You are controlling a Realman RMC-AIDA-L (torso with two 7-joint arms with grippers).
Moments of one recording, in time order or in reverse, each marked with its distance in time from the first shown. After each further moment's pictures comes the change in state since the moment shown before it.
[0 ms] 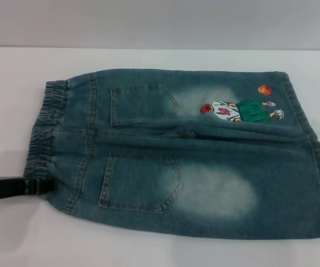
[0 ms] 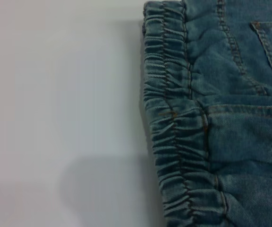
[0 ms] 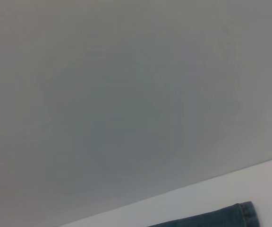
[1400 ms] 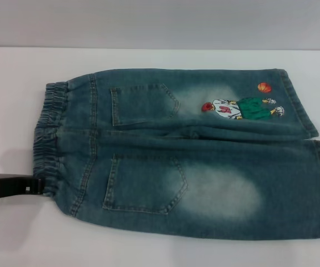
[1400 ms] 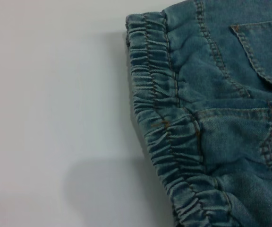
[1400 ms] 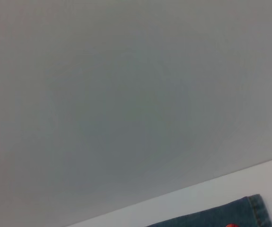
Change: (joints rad) left arm 0.007 0.002 0.007 -0.063 0.003 -0.052 0.029; right arm -0.005 0.000 0.011 -0.002 0.026 0.033 -0.003
